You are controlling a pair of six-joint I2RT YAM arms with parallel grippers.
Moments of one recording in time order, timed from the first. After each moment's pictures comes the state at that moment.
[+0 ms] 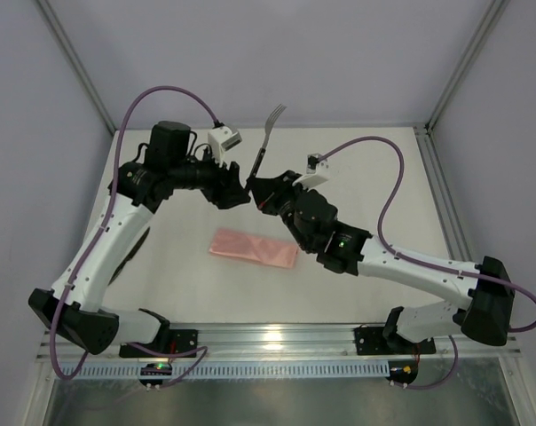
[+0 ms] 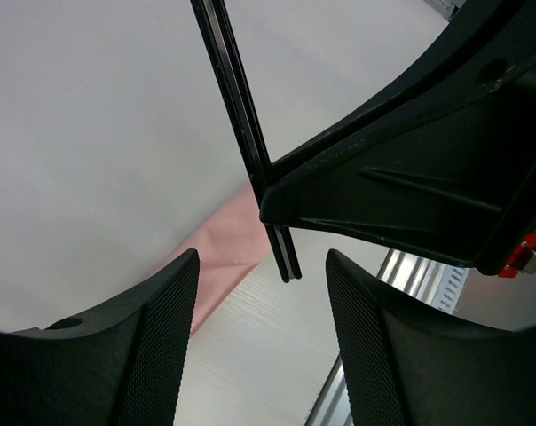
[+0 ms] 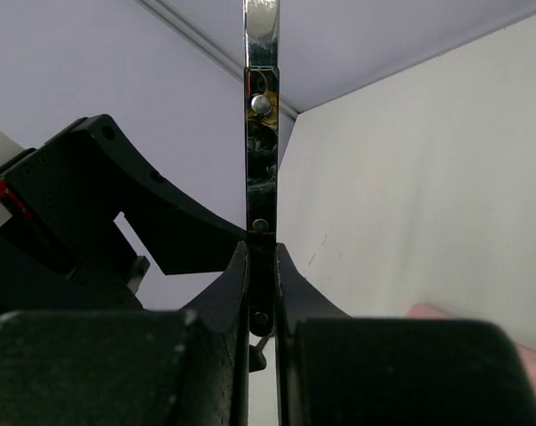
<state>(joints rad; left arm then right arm) -0.44 1.33 1.55 -0.85 0.63 0.13 1.06 1.30 1.05 0.27 0.59 0.84</state>
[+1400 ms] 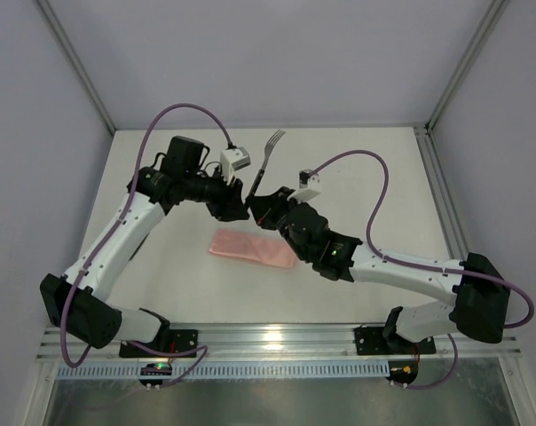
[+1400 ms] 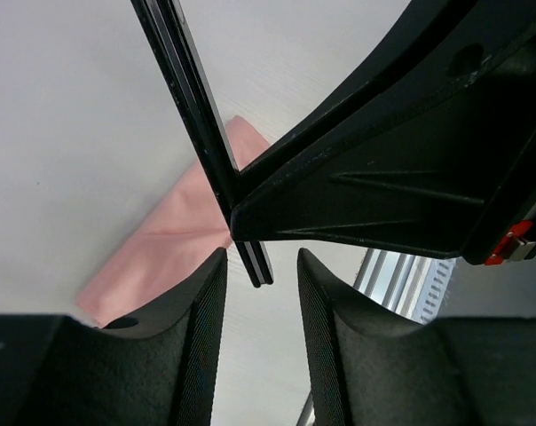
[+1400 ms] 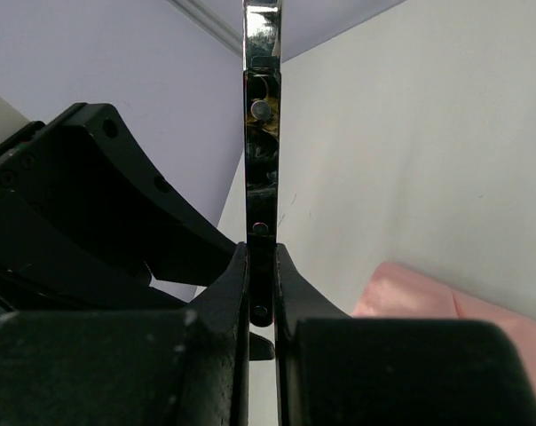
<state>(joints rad) -0.44 1.37 1.40 -0.85 0.71 0.25 1.07 1.34 0.92 0.33 0.55 0.88</state>
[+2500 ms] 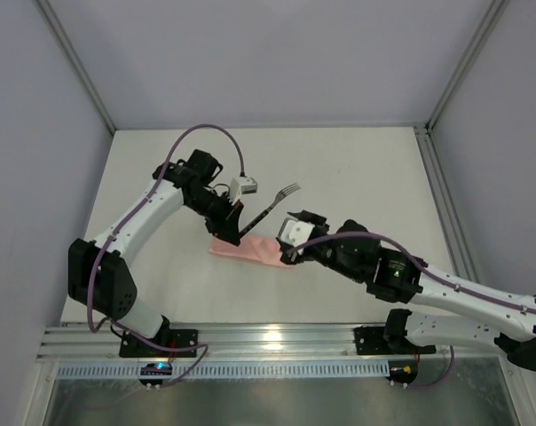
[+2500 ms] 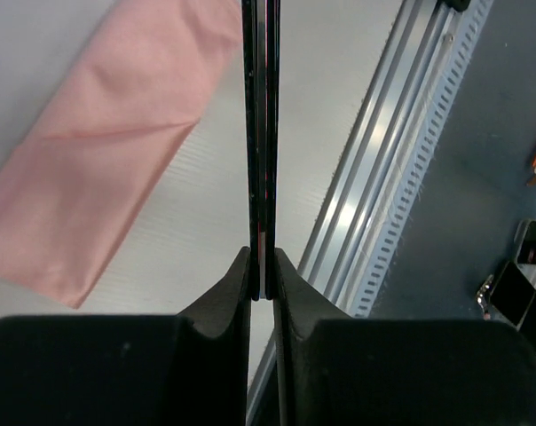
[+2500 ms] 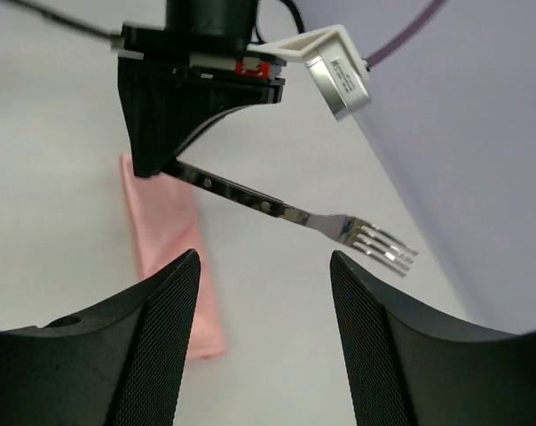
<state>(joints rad) -0.42 1.53 1.36 -1.10 0.75 0.45 1.13 0.93 0.87 -0.09 0.25 -0.36</state>
